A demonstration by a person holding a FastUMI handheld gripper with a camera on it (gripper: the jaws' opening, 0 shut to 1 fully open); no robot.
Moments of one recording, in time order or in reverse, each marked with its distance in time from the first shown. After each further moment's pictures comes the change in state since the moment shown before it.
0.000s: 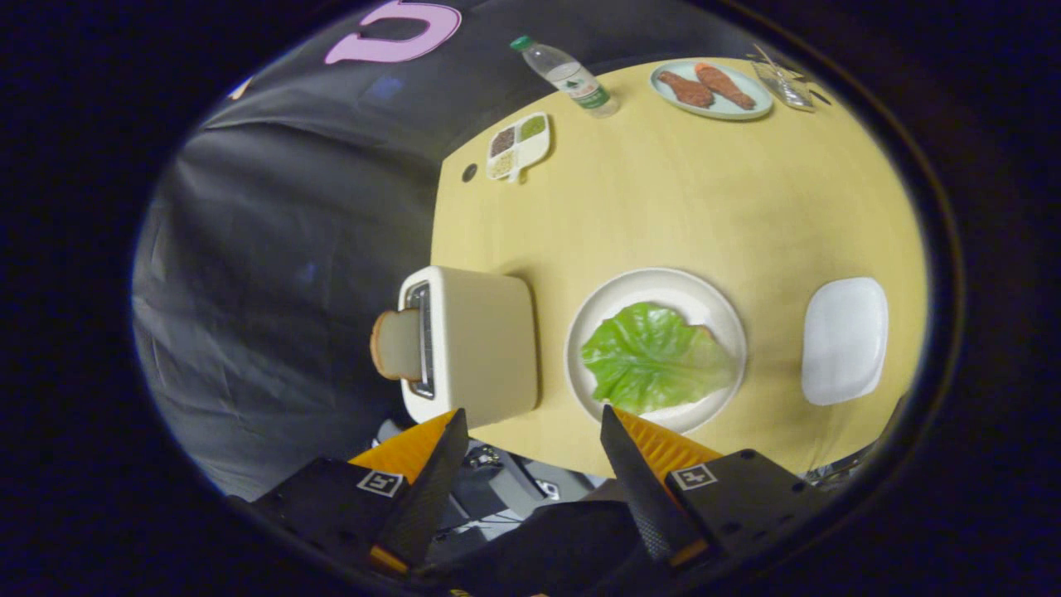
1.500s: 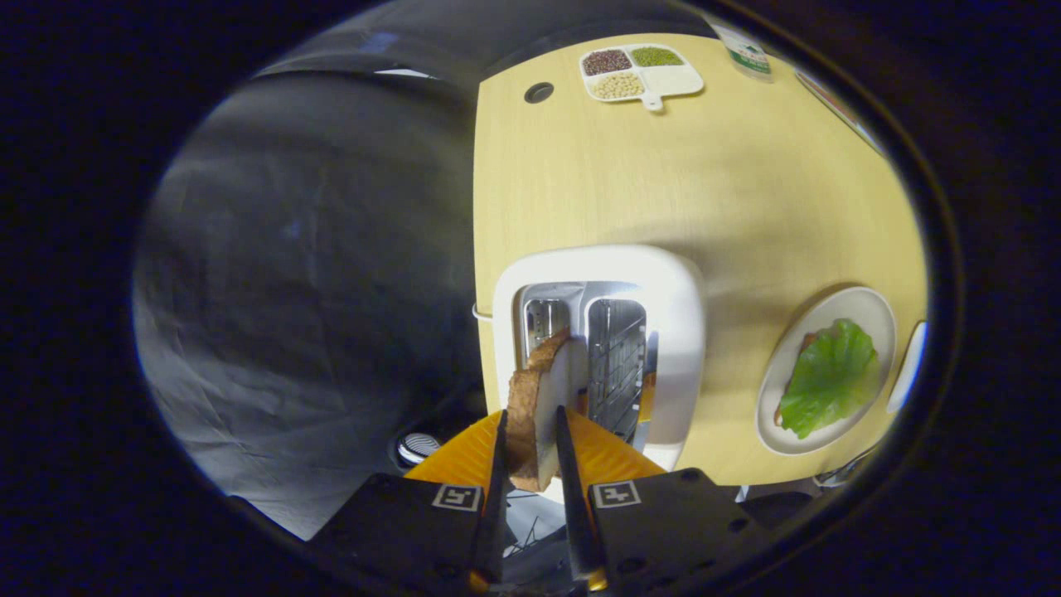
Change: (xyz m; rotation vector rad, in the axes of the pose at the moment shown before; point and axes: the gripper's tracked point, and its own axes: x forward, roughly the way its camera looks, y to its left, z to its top) arm 0.149 0.137 0.014 -0.050 0.173 -0.118
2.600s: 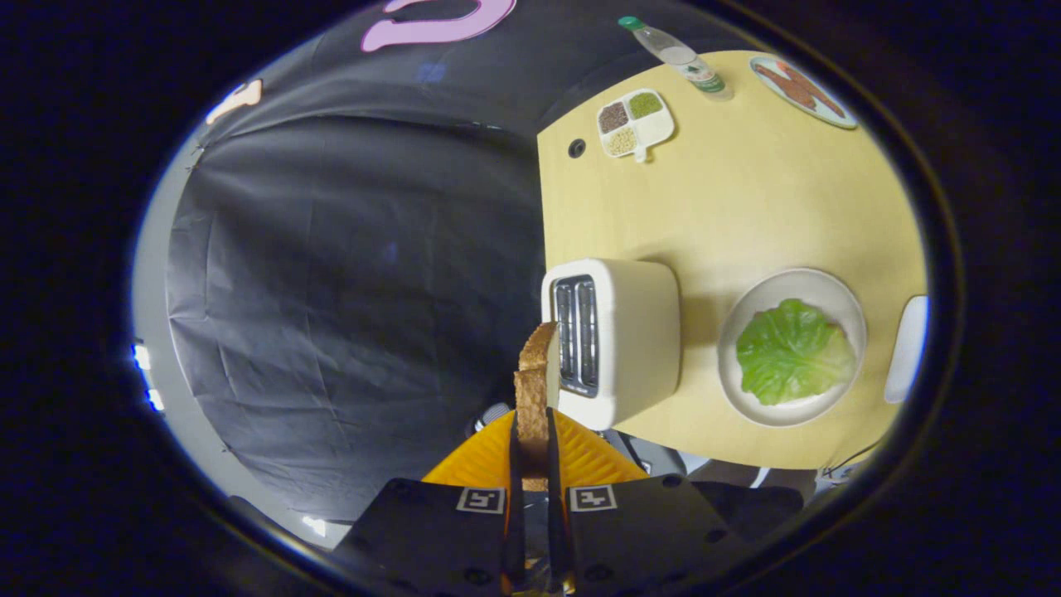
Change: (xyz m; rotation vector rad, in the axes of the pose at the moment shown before) arm -0.165 -0.062 -0.033 -0.006 -0.093 0.383
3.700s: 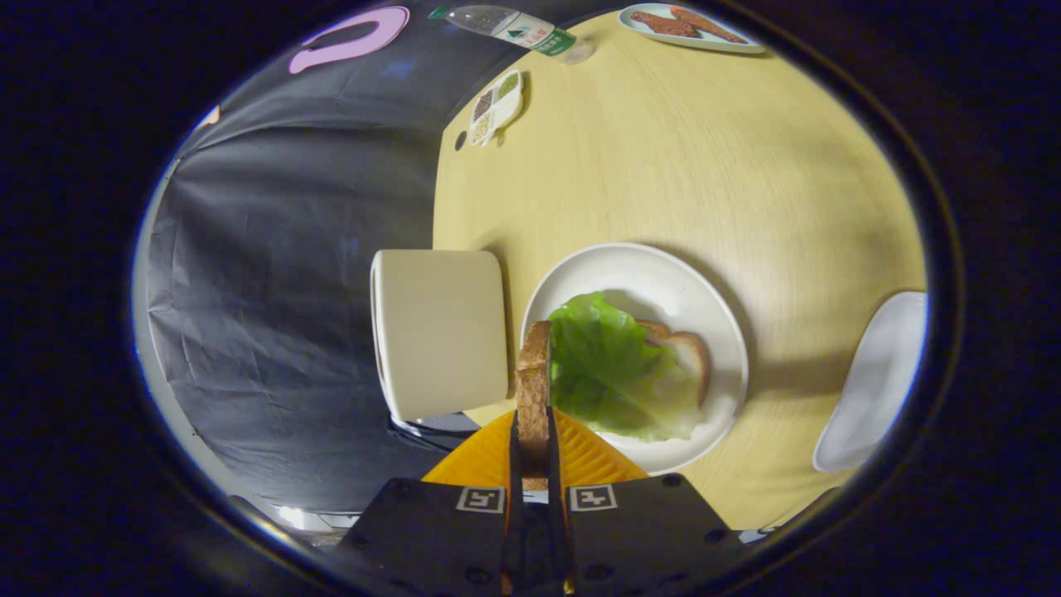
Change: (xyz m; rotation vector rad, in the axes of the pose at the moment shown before) arm 0.029 -0.225 0.001 -0.007 0.030 -0.137
